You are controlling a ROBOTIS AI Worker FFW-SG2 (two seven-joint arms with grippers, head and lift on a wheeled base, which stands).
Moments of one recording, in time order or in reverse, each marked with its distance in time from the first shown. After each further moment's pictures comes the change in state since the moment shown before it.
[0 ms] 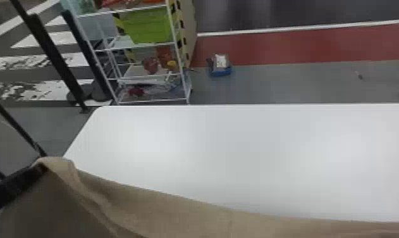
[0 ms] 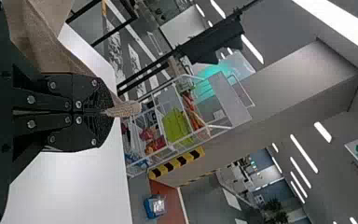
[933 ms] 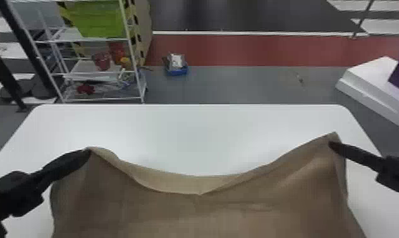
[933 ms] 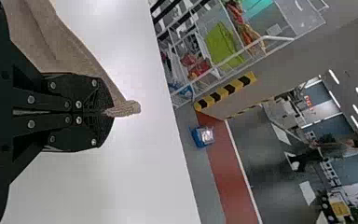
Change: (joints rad) left arm -0.154 0.000 -0.686 0.361 -0.660 -0.449 0.285; right arm -0.251 -0.077 0.897 0.645 0.919 -0.451 -0.193
